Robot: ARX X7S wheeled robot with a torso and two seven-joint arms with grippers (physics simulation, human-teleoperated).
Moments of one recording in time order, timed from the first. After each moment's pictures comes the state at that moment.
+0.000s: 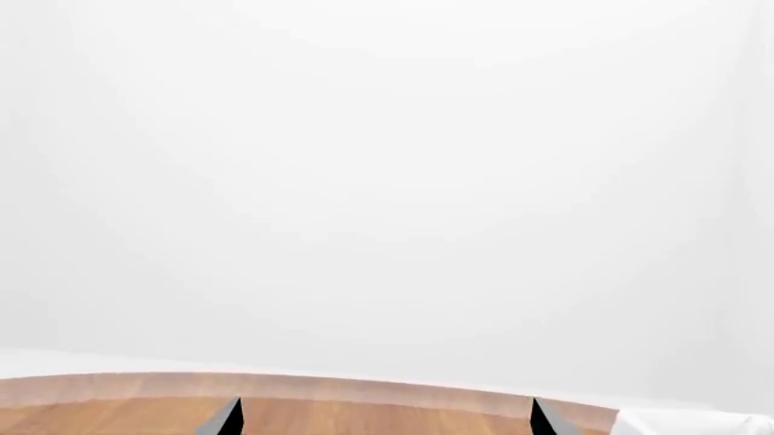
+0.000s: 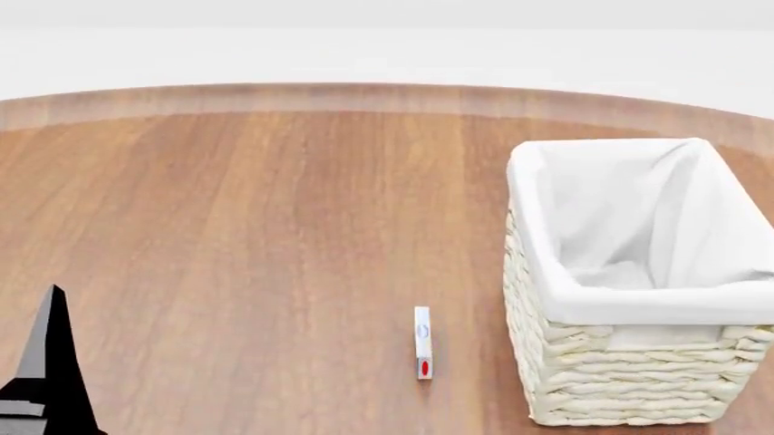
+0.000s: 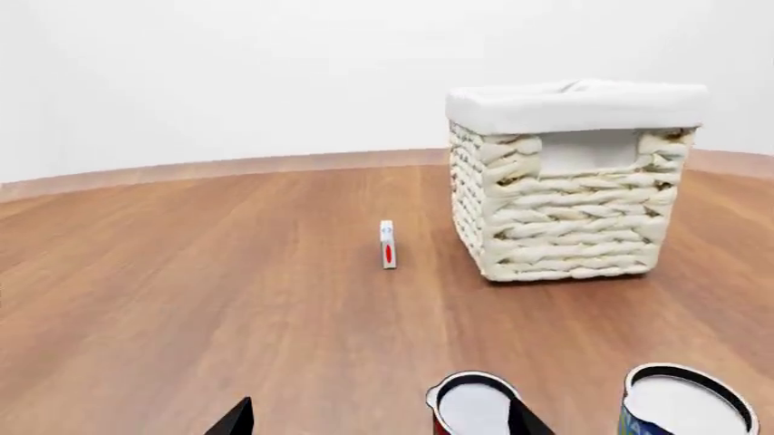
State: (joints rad) left arm 0.03 -0.28 0.00 0.83 -0.42 -0.41 -0.25; right arm -0.75 0.31 -0.52 -0.10 -0.13 -0.72 0.63
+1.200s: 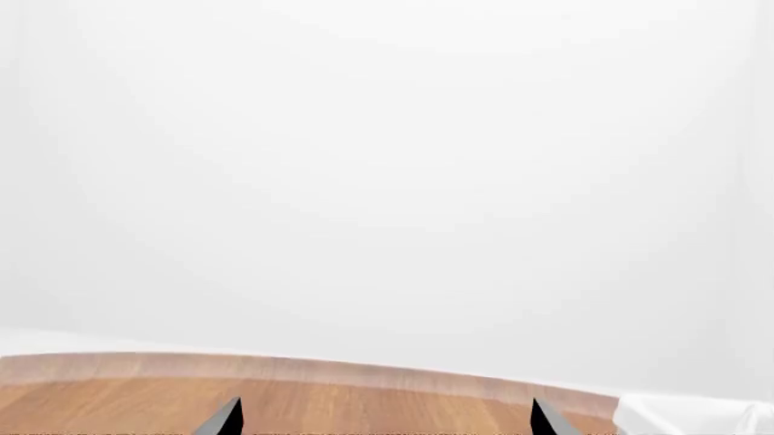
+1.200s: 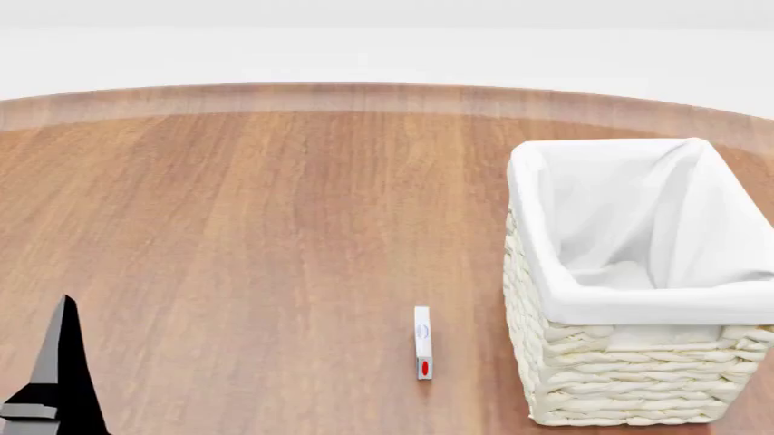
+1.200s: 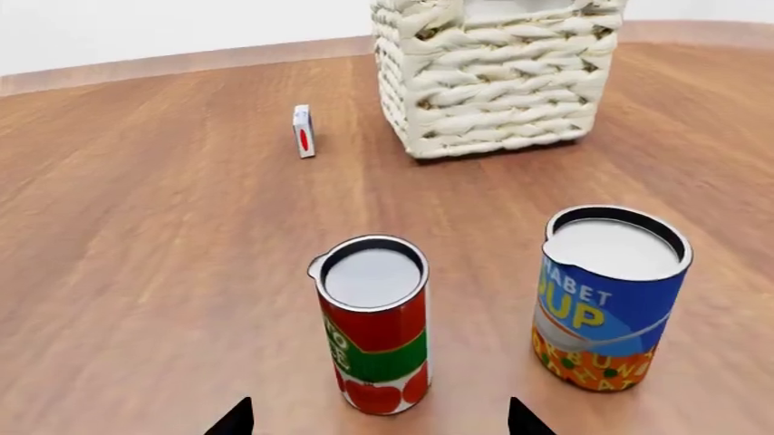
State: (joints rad) left arm 0.04 -0.30 0.03 0.75 -0.43 -0.33 -0.27; right arm -0.58 0.37 -0.62 0.14 0.18 -0.72 0.68
